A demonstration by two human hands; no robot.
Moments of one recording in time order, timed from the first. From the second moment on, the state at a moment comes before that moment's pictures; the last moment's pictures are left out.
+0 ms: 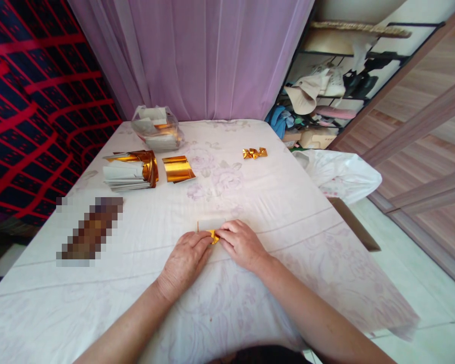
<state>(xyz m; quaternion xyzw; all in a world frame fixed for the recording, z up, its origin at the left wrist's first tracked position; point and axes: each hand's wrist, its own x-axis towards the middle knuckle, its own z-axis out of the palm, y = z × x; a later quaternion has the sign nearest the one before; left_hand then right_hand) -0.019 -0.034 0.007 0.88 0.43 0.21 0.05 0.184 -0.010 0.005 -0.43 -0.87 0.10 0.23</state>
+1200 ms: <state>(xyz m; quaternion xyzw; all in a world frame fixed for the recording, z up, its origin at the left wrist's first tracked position) -0.022 -0.011 0.020 0.85 0.50 0.13 0.08 0.182 -0.004 0.003 -0.46 -0.86 0.08 0.20</state>
